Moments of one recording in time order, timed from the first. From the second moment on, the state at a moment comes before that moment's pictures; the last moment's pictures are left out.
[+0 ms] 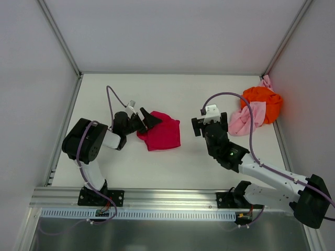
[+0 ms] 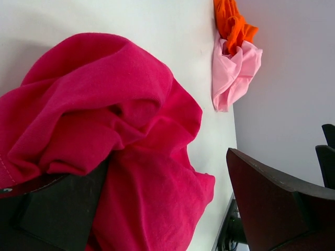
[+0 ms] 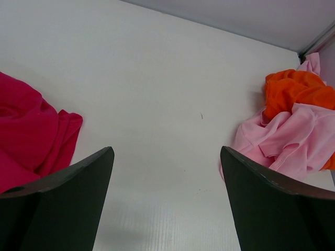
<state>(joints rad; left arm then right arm) -0.31 1.81 0.55 0.96 0.53 -0.99 0.89 1.01 0.64 0.06 0.80 -0.01</state>
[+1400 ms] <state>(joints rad) -0.44 1.26 0.58 -0.04 -0.17 -0.87 0.89 1.11 0.65 0.06 0.75 -0.01</state>
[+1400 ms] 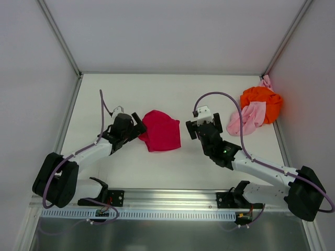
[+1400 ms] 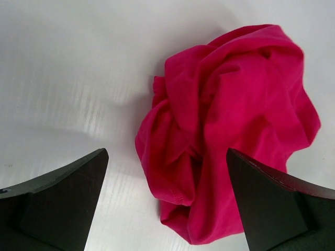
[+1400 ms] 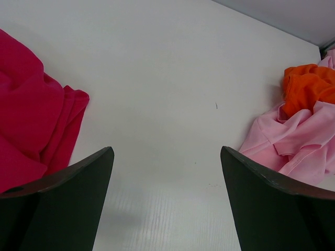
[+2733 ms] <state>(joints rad) -0.39 1.57 0.58 0.37 0.15 -0.88 0.90 1.19 0.70 0.04 0.75 -0.02</state>
